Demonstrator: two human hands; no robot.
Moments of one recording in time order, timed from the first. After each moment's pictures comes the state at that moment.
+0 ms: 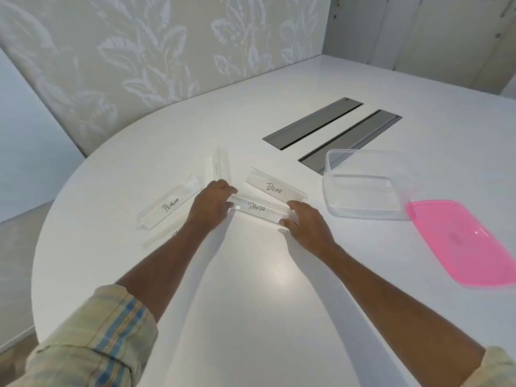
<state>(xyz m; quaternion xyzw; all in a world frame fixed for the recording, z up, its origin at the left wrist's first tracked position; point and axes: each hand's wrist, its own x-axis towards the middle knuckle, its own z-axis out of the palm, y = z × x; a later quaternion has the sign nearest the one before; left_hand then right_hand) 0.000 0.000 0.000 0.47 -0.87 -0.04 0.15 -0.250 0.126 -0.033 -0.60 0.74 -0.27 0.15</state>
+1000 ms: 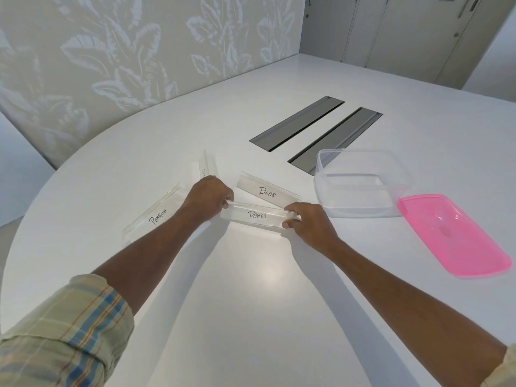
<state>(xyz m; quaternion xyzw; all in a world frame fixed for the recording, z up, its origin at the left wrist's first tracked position) -0.013 -0.056 0.018 0.40 -0.92 0.02 0.02 -0.263 0.113 -0.023 -0.56 0.76 -0.27 0.18</state>
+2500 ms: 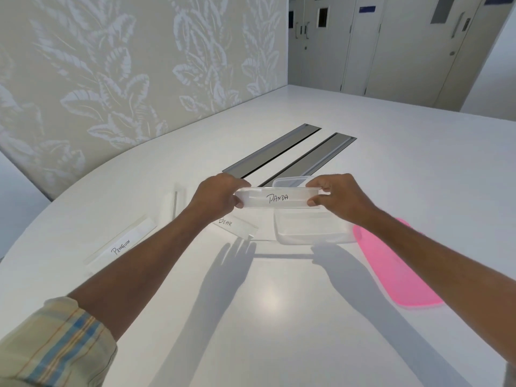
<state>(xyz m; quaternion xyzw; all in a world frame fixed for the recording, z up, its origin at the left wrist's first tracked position) -0.178 0.020 0.118 0.42 -0.90 -0.01 0.12 -0.478 0.149 0.096 -0.60 0.69 -0.37 0.15</state>
